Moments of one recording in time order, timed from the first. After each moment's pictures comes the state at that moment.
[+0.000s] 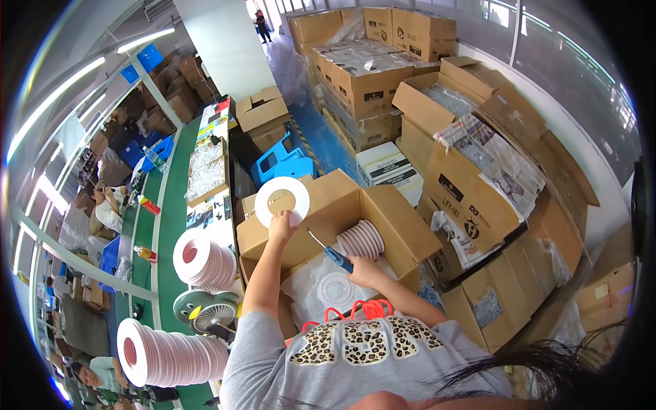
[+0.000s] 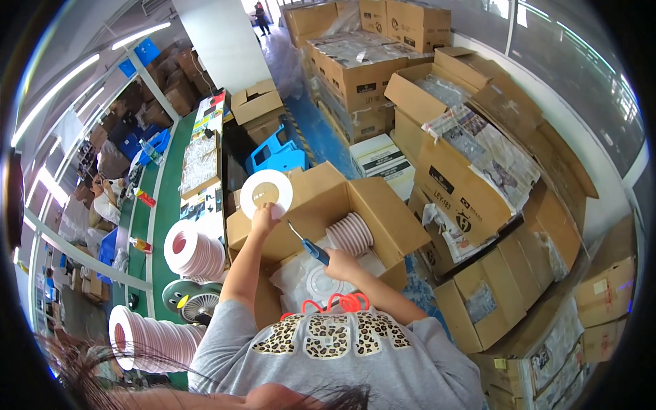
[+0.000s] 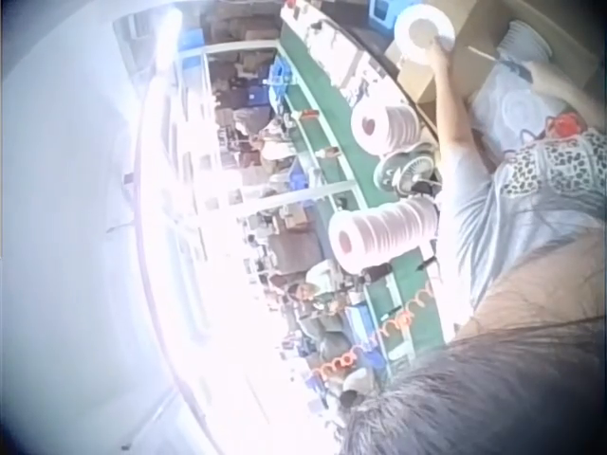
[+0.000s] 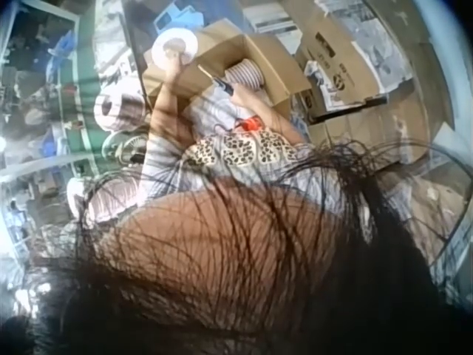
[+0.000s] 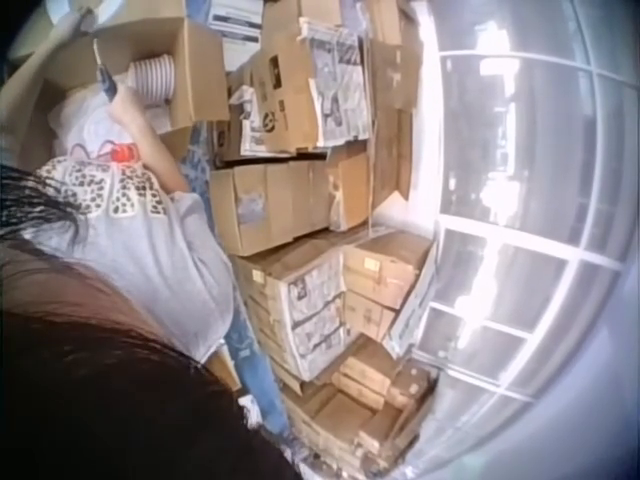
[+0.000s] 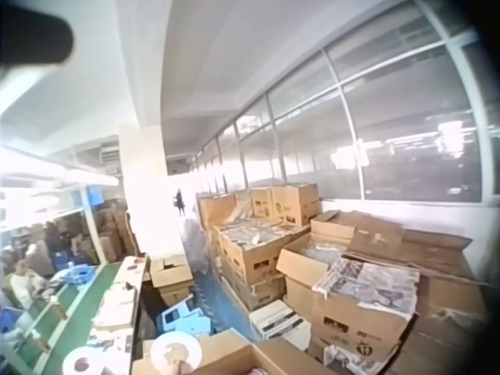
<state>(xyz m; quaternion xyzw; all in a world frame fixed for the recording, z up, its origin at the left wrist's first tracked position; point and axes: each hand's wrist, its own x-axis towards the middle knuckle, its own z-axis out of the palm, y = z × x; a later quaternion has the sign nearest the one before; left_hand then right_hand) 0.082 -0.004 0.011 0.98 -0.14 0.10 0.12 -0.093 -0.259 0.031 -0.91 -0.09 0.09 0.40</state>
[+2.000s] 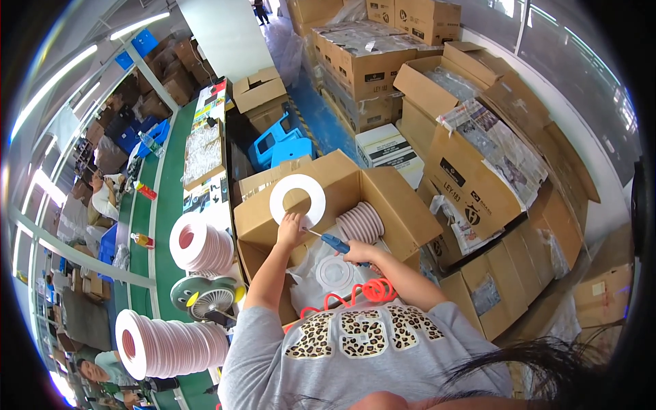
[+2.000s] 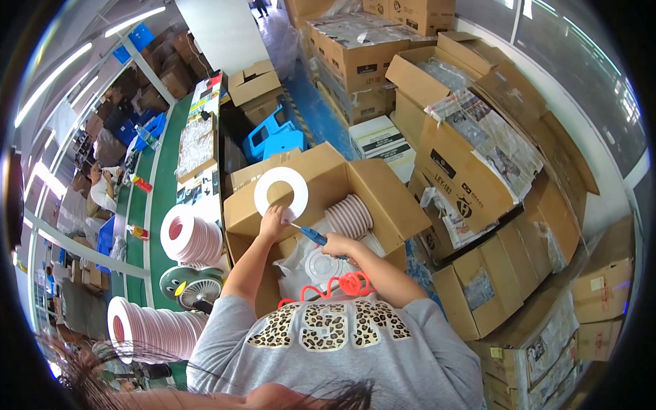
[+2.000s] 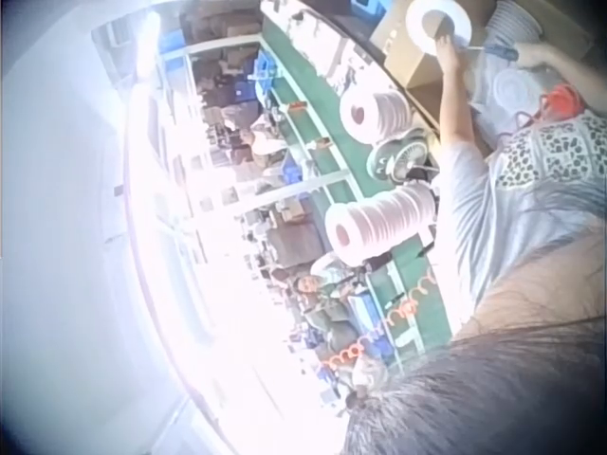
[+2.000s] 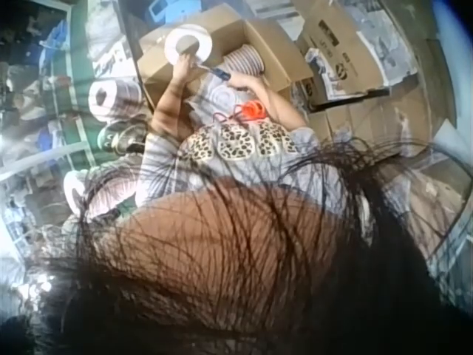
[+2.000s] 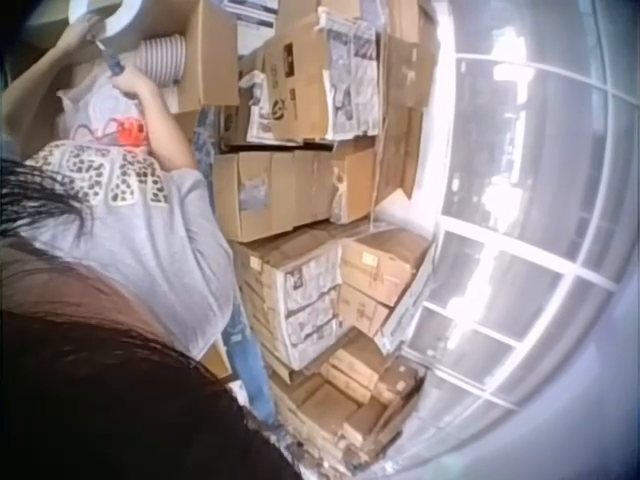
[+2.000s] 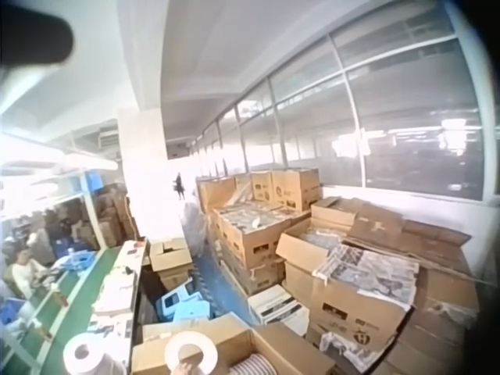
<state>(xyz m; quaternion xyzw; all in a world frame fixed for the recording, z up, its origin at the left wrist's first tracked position) 0.040 -0.006 -0.049 0.96 -0.22 0.08 0.11 -0.053 -0.255 -0.014 -0.76 -0.09 0.36 0.53</state>
